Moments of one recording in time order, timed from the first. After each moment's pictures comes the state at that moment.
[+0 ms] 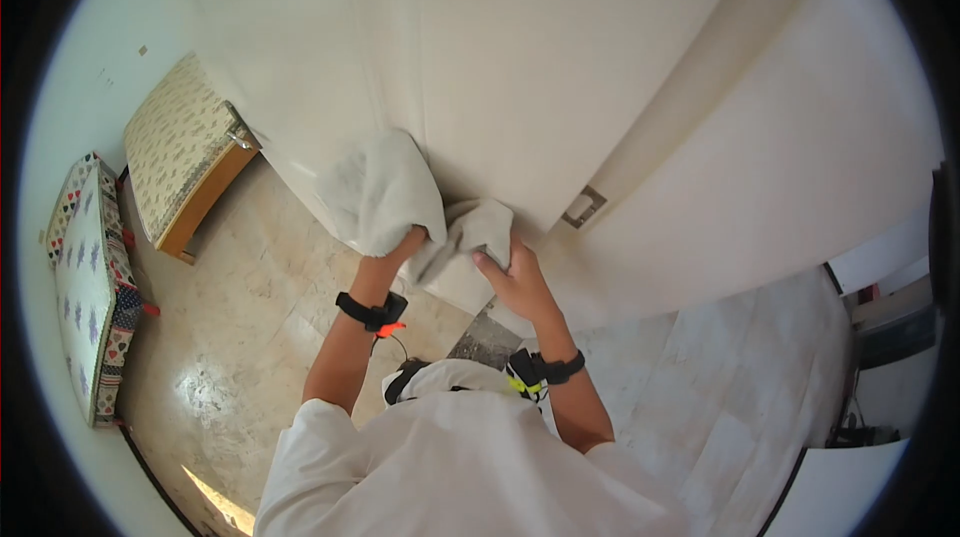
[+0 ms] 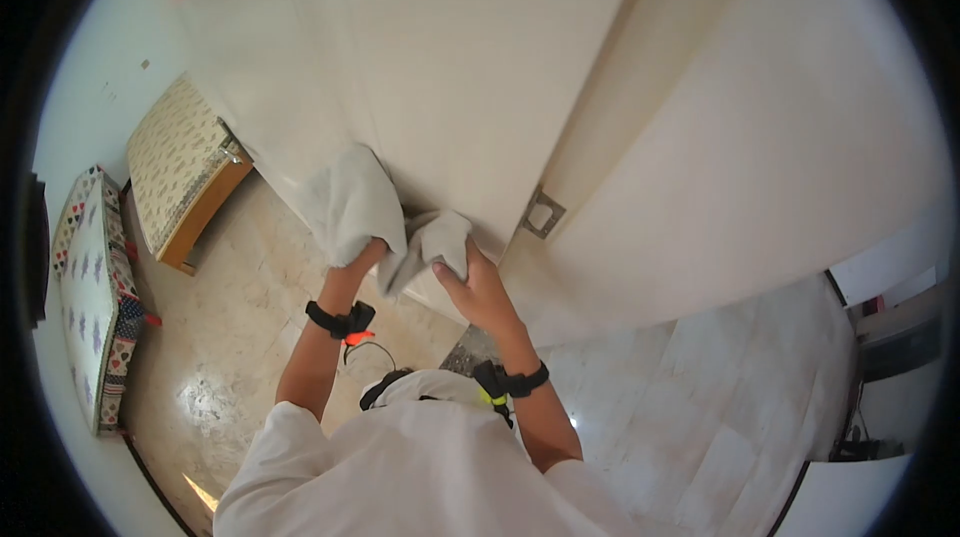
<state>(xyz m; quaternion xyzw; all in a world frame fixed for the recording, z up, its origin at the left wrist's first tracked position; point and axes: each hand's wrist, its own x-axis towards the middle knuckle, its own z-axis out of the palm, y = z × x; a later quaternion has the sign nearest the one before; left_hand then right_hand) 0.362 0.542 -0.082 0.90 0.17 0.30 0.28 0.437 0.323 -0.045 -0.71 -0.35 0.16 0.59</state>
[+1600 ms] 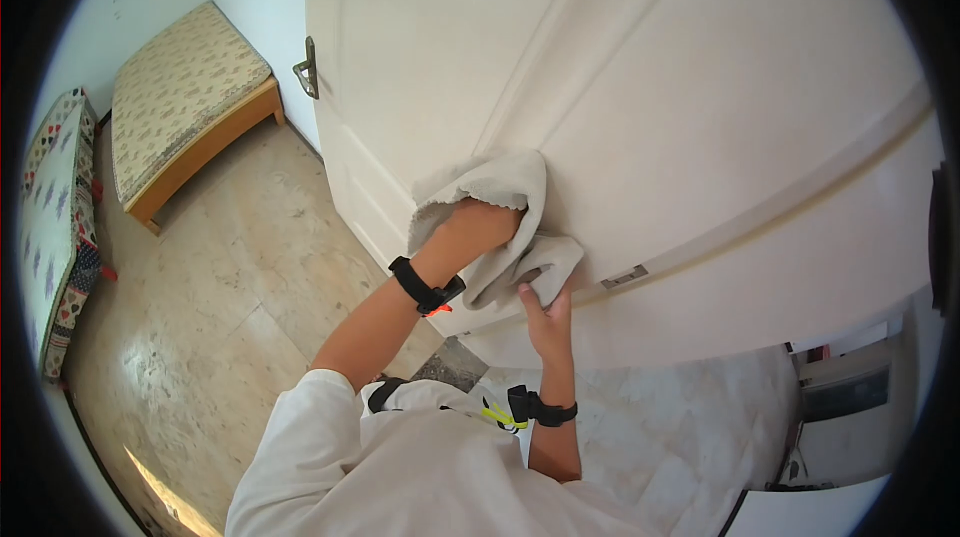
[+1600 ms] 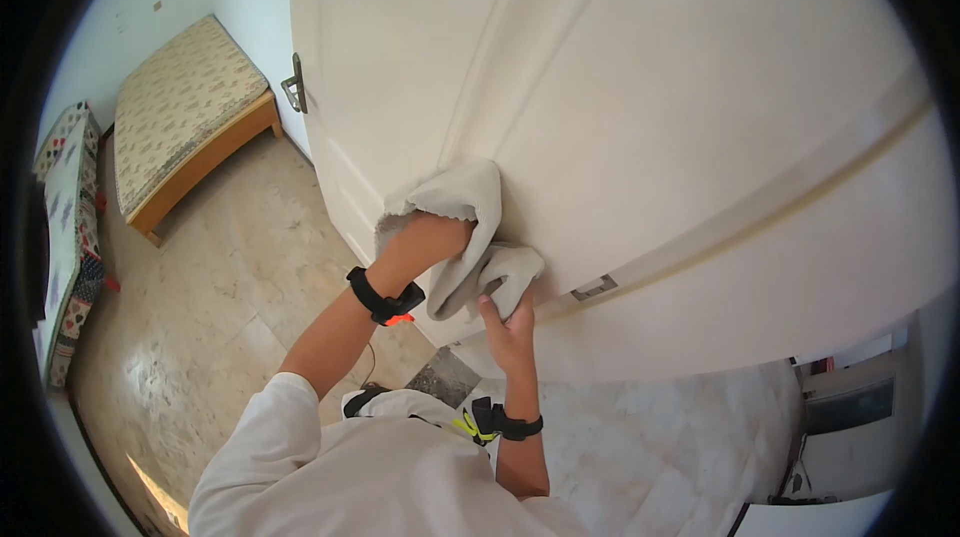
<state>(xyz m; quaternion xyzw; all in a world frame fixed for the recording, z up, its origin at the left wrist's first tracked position) 0.385 0.540 -0.041 0.93 0.00 0.34 0.16 0.386 0.341 -0.077 -0.71 -0.26 0.08 0.65</state>
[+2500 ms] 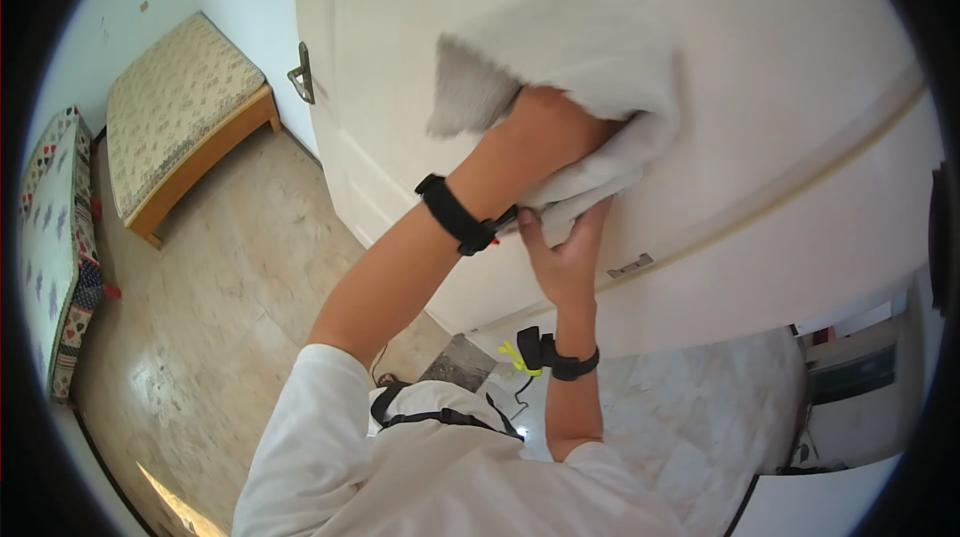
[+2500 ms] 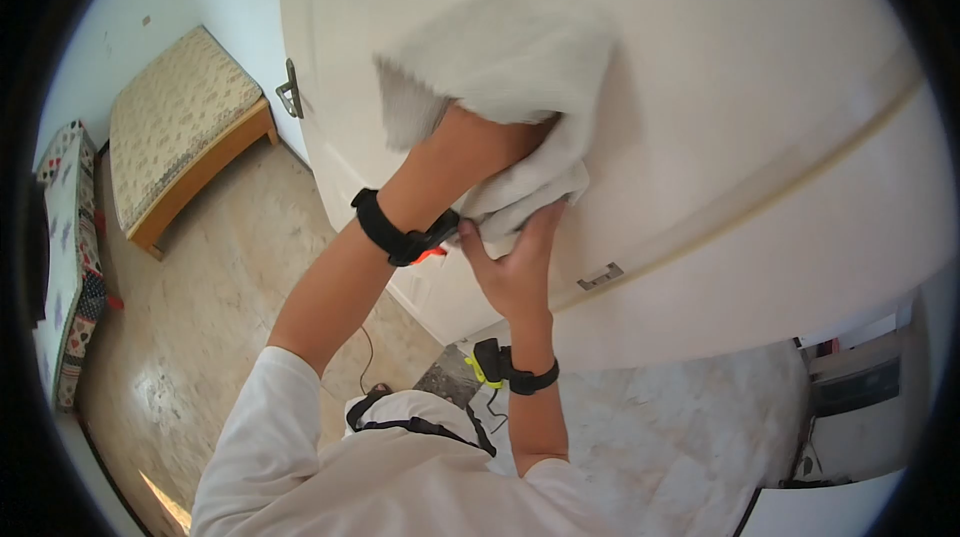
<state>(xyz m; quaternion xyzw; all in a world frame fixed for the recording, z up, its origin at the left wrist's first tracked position) 0.407 0.542 0.126 0.81 -0.13 0.52 0.24 0.395 0.407 0.036 -0.73 -0.41 -0.23 0.49</state>
